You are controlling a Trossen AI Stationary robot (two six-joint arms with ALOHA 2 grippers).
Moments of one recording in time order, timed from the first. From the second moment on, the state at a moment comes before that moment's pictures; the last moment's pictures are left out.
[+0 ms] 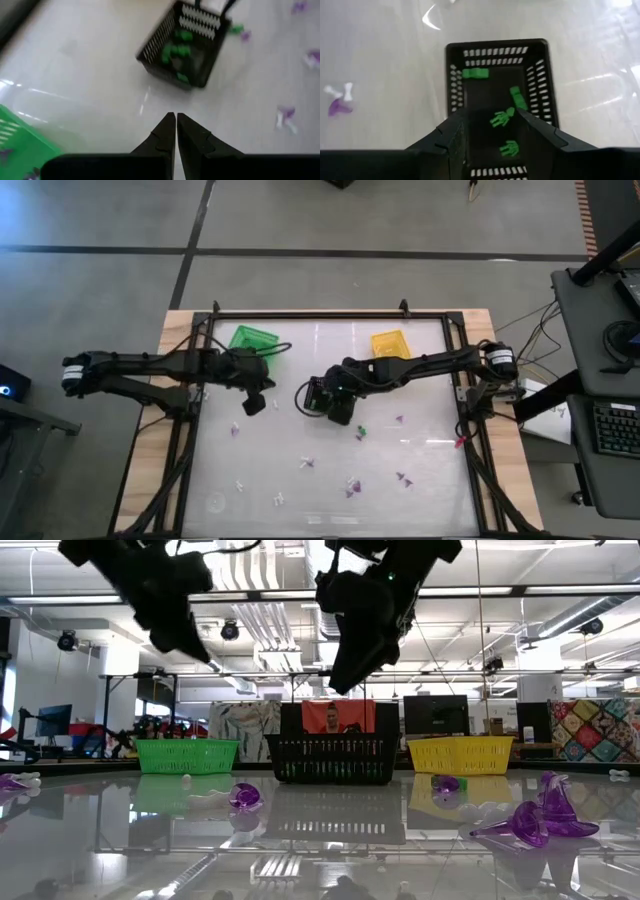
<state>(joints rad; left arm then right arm) 0.11 1.03 0.77 -0.54 -0.05 -0.14 0.00 1.79 1.38 -0.59 0.10 0.23</state>
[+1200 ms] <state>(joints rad) 0.06 1.49 0.71 -0.47 -0.12 0.37 0.11 1.55 1.12 -0.58 0.09 0.37</state>
